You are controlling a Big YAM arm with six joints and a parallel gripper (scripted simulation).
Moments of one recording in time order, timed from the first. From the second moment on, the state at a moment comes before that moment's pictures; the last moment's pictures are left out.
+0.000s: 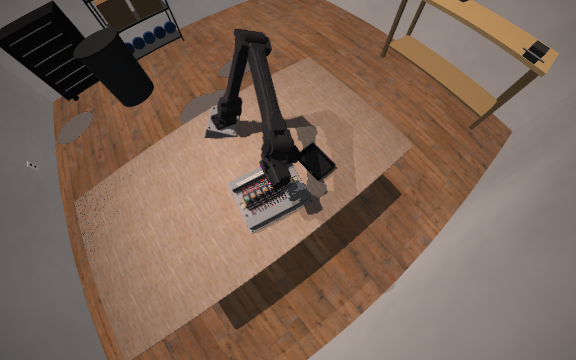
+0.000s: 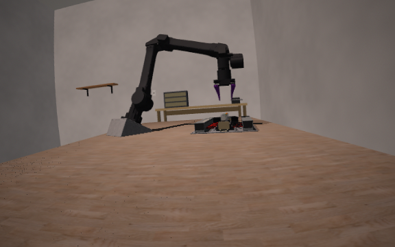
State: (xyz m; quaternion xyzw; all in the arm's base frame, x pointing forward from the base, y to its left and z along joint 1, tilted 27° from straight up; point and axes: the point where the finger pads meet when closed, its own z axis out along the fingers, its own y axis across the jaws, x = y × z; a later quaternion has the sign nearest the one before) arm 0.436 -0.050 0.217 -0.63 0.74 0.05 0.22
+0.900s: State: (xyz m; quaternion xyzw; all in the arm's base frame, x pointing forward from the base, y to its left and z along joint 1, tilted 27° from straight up) arm 0.426 -0.134 0.179 -0.63 0.74 0.06 0.22
